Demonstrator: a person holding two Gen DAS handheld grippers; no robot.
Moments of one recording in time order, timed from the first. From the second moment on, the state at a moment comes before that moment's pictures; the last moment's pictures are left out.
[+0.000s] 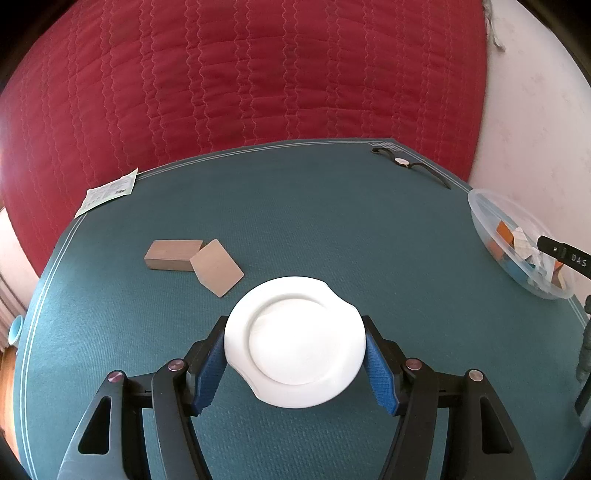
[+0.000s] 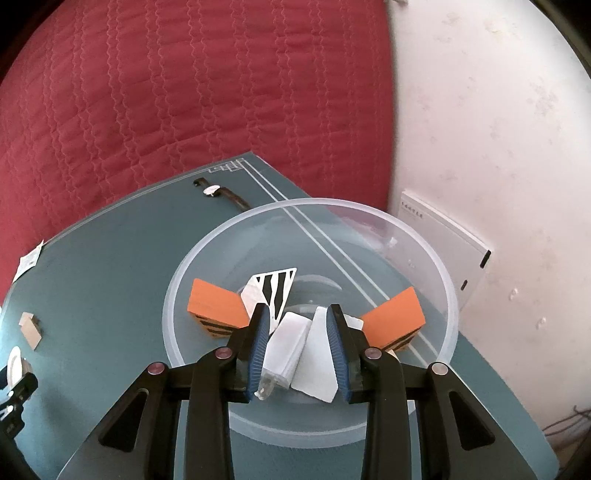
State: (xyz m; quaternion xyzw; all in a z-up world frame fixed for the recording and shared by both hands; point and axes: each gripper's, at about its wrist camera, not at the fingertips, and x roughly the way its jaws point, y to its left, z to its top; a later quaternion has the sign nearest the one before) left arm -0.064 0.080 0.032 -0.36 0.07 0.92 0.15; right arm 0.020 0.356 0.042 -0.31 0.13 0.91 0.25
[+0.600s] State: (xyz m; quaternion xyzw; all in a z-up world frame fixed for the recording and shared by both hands) left arm -0.058 0.065 0.040 -0.36 0.04 0.92 0.14; right arm 0.045 0.352 0.062 -0.28 0.09 0.93 0.24
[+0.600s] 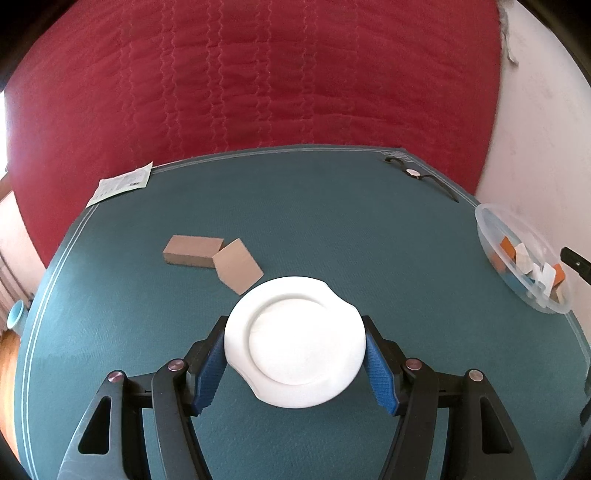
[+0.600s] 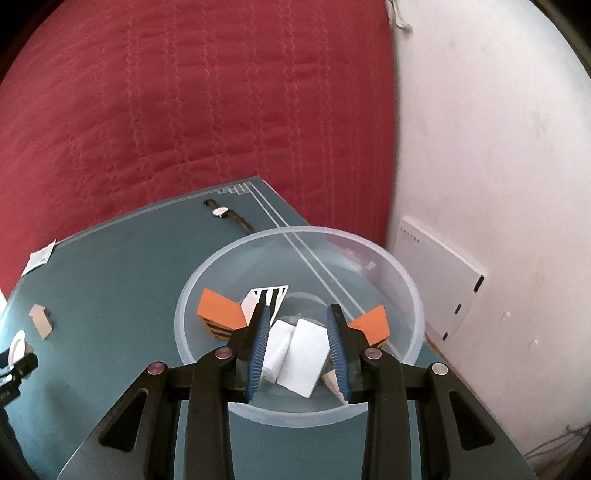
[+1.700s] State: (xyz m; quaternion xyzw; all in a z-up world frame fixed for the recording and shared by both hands) left arm -0.039 0.247 0.071 -0.36 0.08 0.89 0.28; right arm 0.091 0.395 0.040 -0.25 0.10 0.94 0.22
